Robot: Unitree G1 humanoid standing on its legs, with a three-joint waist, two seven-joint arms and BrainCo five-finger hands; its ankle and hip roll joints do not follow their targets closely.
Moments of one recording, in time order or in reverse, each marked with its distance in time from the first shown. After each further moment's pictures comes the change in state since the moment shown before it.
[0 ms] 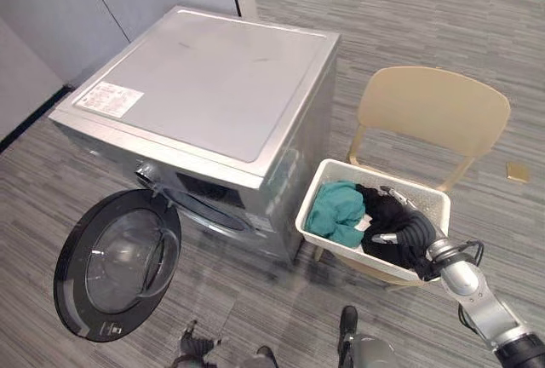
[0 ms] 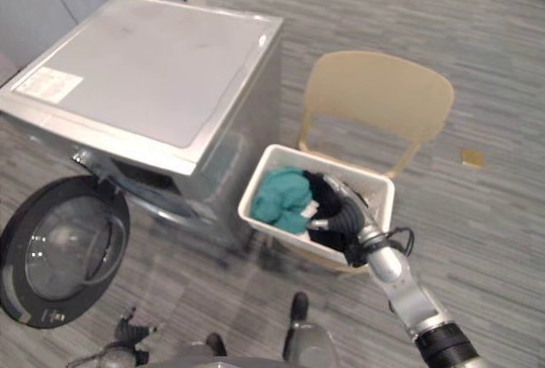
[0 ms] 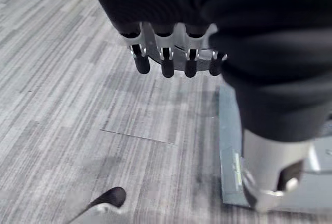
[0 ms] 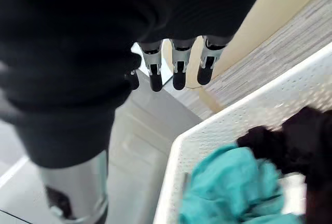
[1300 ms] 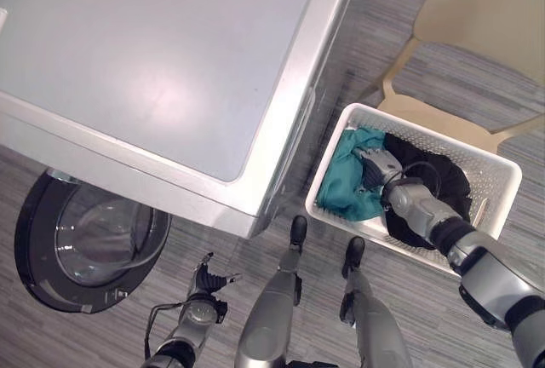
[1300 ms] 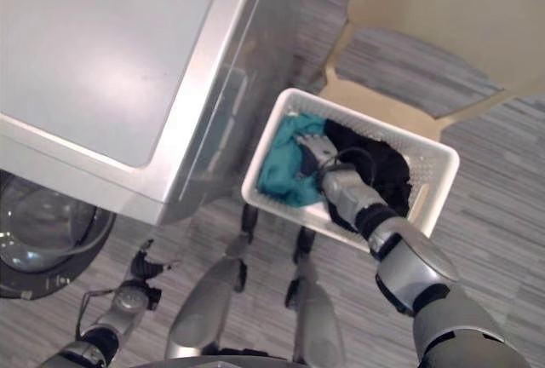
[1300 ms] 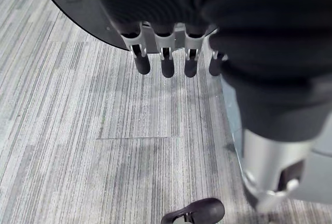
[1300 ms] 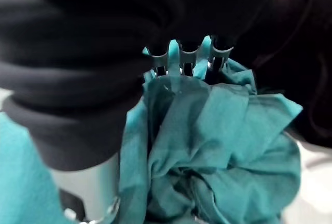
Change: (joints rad) left arm -0.219 0.070 -0.168 -0.052 -0.053 -0.066 0.065; right arm -0.845 0.212 0.525 0.842 -0.283 0.145 -0.158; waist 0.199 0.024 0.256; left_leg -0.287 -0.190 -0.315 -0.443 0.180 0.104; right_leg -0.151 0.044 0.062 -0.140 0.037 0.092
